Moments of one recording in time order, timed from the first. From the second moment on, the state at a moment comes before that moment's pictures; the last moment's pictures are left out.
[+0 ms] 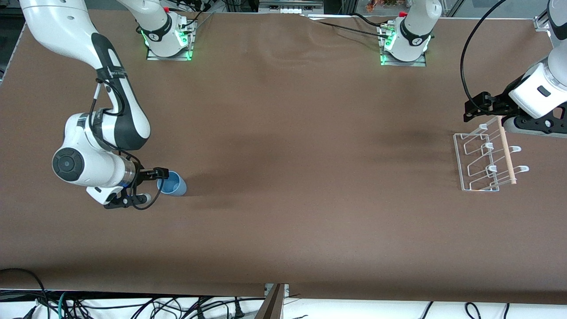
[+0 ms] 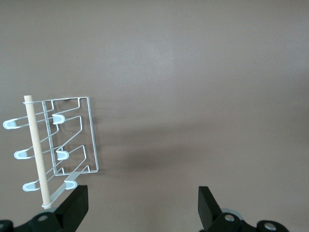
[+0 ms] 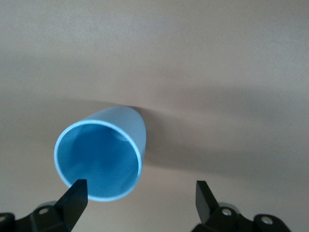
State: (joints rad) left arm 0.00 0.03 -0.04 -1.64 -0.02 1.62 0.05; right arm 0.12 0.59 0.02 -1.58 0.05 2.02 -0.05
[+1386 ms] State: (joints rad) left arm 0.00 0.03 -0.04 -1.64 -0.02 1.62 0.05; right arm 0.14 0.70 0.02 -1.54 0.05 2.12 0.04
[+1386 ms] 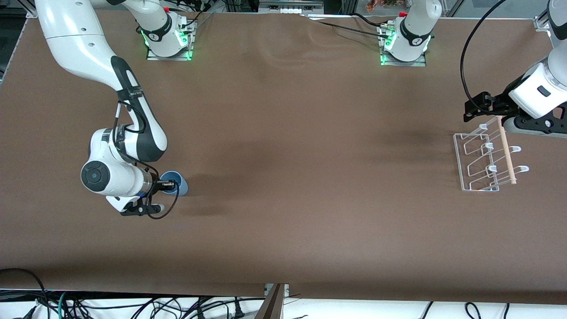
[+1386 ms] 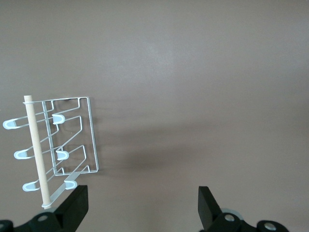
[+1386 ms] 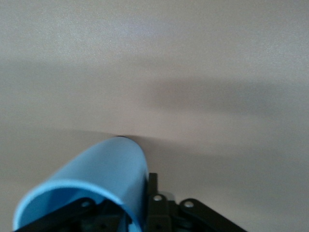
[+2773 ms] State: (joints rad) left arm -0.05 0.05 -0.07 -1.64 -0.08 1.55 0.08; right arm 0.51 0.65 0.28 -1.36 0.58 2.21 0.84
